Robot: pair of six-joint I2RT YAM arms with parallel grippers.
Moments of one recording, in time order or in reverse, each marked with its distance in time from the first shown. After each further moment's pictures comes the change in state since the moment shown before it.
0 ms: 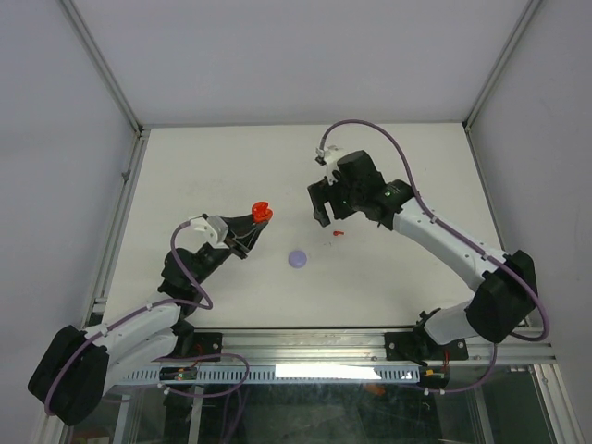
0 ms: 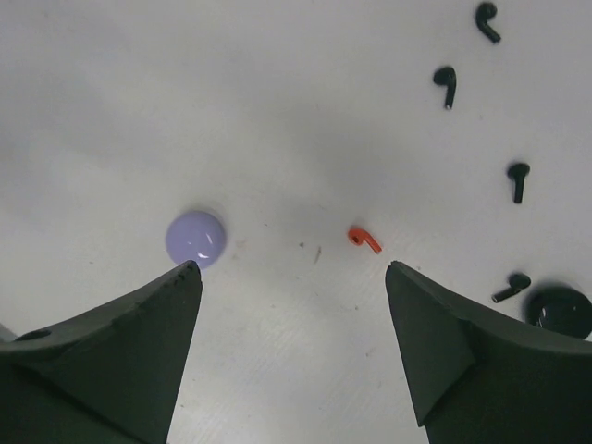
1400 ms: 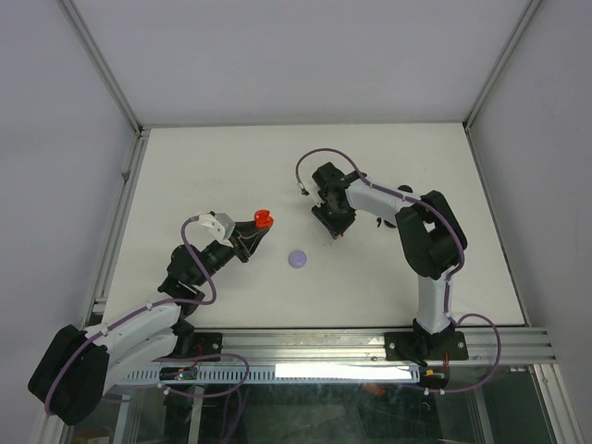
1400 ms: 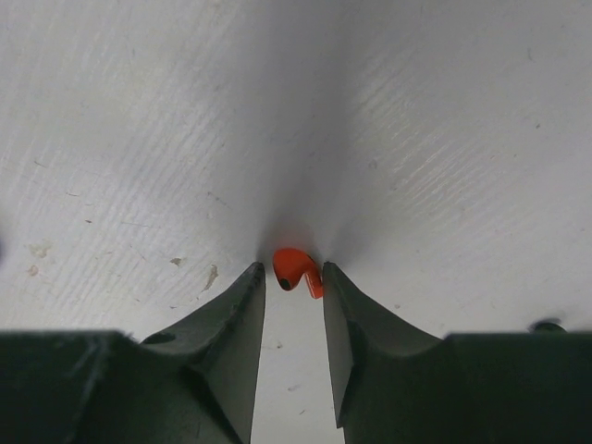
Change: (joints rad) left arm 0.000 -0.016 -0.001 -0.178 -0.022 -0.040; right arm -0.084 0.558 0.135 -0.195 0.039 -0.253
